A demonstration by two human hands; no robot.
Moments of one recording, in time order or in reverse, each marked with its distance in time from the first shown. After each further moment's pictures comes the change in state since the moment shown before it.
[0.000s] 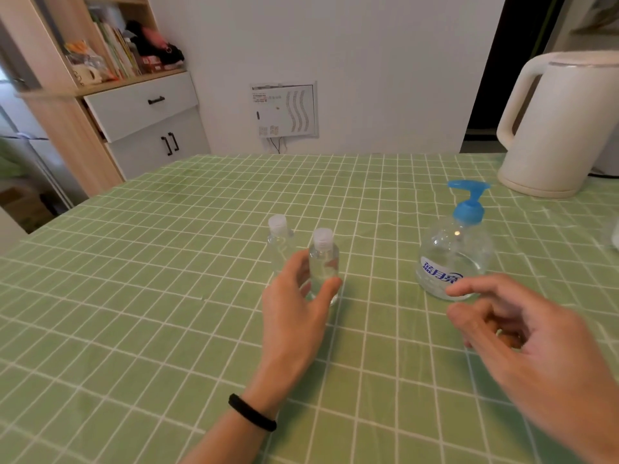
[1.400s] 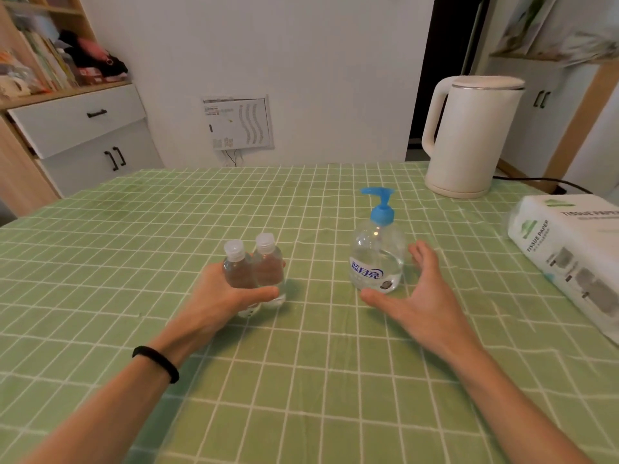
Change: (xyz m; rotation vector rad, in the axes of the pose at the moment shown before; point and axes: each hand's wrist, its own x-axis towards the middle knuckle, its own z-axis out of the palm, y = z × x) left_hand 0.053 -0.026 -0.022 -0.116 -0.444 -0.112; right_hand 0.046 0.069 -0.001 -0.118 0.078 0.232
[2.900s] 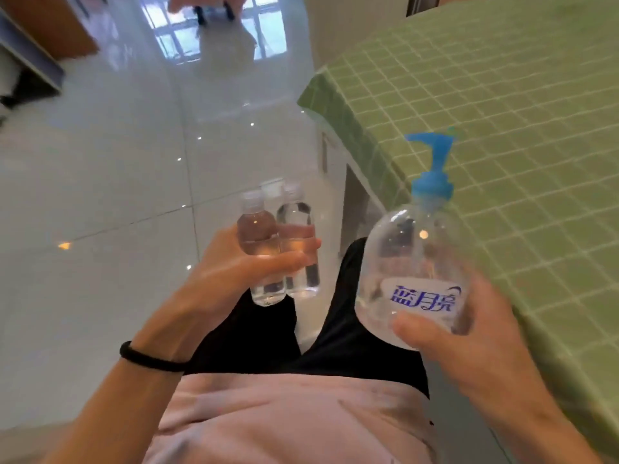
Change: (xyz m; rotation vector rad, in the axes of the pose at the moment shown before) left_hand -0.507 -0.020 0.000 -0.331 0.989 -0.351; right_hand -0.275 -0.096 0.125 0.400 -1.259 -0.255
